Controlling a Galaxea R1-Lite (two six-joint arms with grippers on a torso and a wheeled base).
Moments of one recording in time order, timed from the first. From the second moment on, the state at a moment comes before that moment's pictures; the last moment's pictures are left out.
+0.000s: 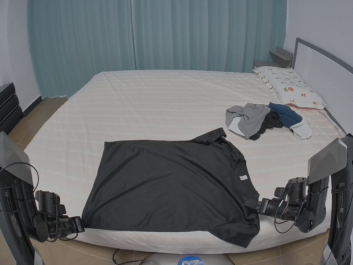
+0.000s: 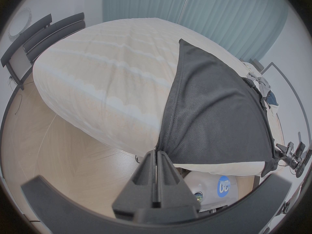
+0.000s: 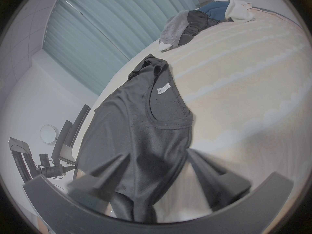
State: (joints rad) left arm 0.14 2.24 -0.02 -1.26 -0.12 -0.26; right arm 0.16 2.42 -0.25 -1.54 0.32 0.50
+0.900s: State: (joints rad) left arm 0.13 2.23 -0.02 -1.26 -0.12 -0.26; right arm 0.13 2.39 -0.61 -1.30 0.23 0.50
